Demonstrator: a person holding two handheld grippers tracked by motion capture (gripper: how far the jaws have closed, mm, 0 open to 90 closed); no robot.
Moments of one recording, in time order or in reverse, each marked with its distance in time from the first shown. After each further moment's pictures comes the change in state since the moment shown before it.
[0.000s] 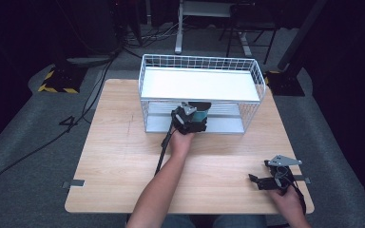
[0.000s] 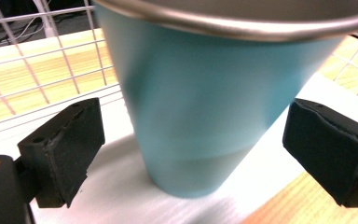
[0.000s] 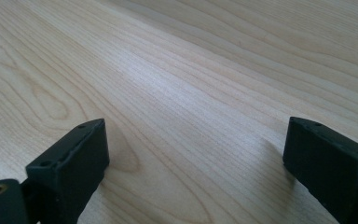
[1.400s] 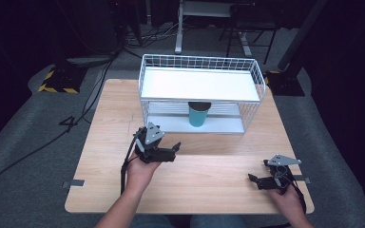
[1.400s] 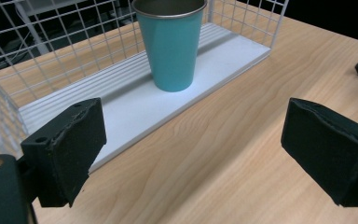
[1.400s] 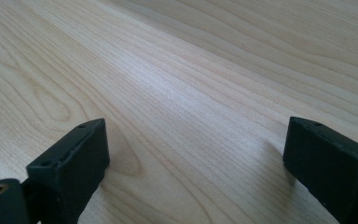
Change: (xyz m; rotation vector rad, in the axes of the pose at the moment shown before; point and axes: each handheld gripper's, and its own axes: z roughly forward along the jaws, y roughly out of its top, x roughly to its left) left arm 0.007 -0.024 -0.189 0.011 -0.072 0.131; right arm 0.000 0.001 0.001 0.001 0.009 -0.006
